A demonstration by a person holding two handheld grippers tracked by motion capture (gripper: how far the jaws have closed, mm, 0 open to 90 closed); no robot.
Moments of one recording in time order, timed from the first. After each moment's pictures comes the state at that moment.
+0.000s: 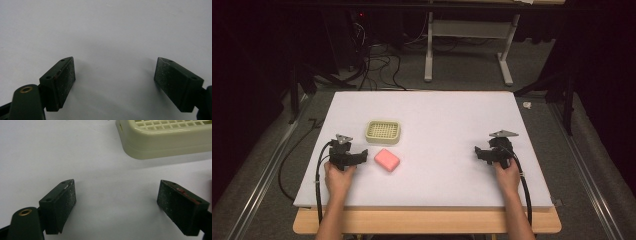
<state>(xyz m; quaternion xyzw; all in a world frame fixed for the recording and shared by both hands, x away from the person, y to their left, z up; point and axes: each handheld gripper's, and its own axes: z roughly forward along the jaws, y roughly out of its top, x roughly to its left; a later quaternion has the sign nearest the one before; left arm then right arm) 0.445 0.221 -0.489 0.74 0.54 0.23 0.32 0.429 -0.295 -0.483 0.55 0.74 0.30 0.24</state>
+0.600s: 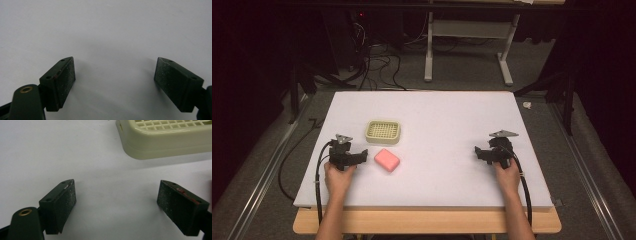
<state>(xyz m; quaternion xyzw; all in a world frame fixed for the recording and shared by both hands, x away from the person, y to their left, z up) 0.446 0.222 -0.489 0.74 0.54 0.23 0.32 0.429 -0.295 -0.483 0.55 0.74 0.30 0.24</state>
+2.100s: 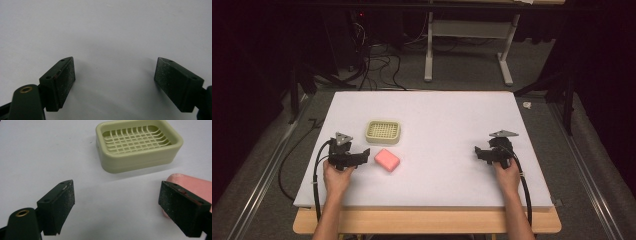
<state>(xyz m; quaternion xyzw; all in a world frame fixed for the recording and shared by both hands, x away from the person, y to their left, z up) 0.426 0.212 -0.456 0.75 0.50 0.23 0.36 0.429 -0.295 -0.483 0.55 0.74 0.30 0.24</state>
